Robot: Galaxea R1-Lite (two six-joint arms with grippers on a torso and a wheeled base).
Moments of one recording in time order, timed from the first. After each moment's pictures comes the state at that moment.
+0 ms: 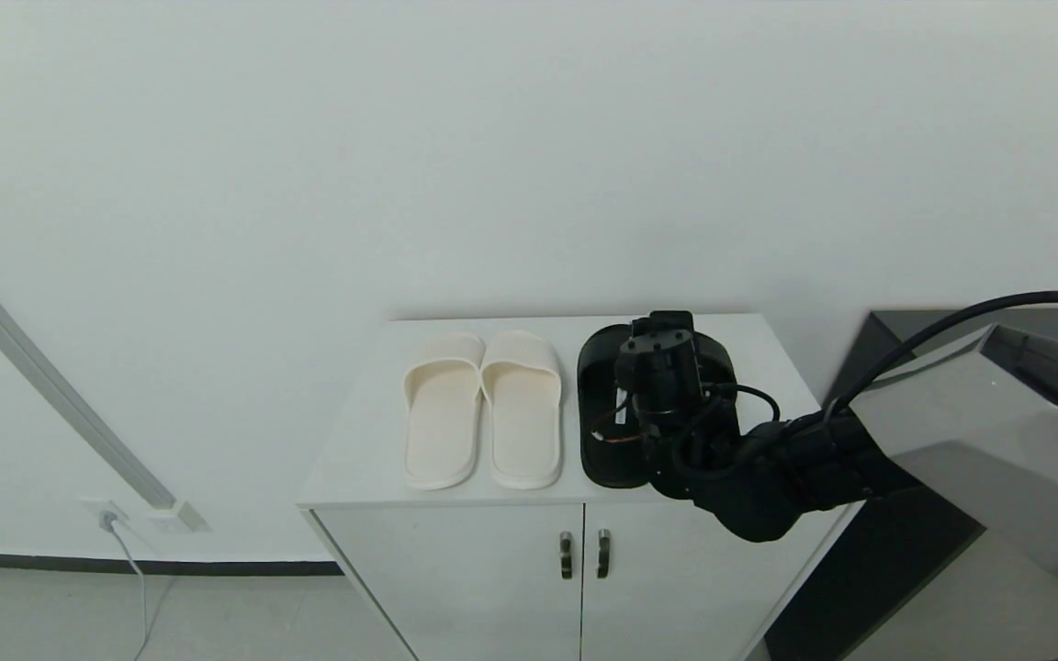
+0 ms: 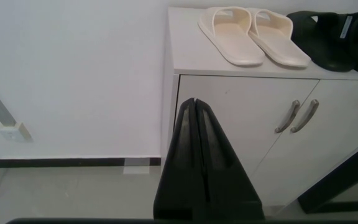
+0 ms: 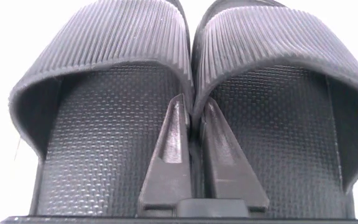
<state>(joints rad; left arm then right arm) 0.00 0.00 0.00 0.00 -0.01 -0.07 0.74 2.21 -1.34 -0.58 -0.78 0.25</state>
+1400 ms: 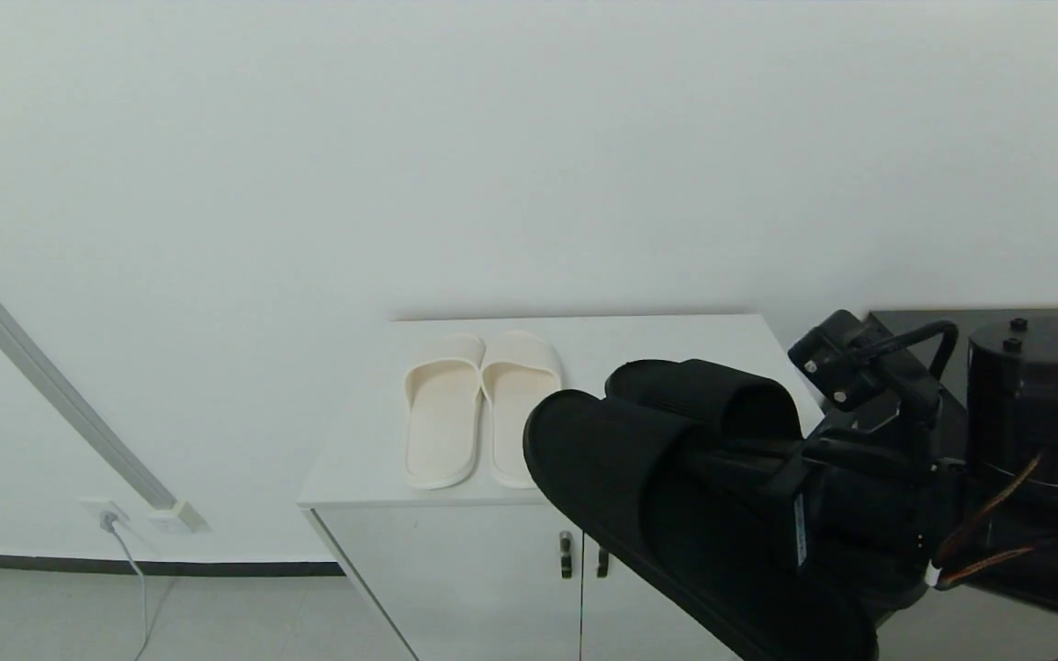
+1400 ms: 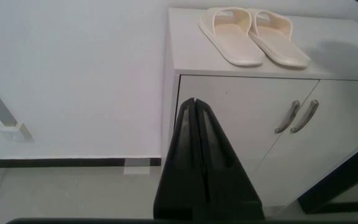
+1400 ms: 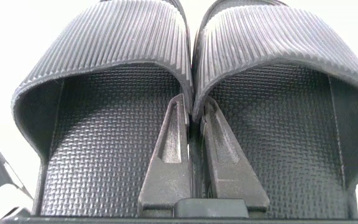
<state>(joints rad) 0.00 0.00 0.00 0.00 -0.01 -0.07 0.78 1.48 -0.69 -0.52 0.00 0.03</state>
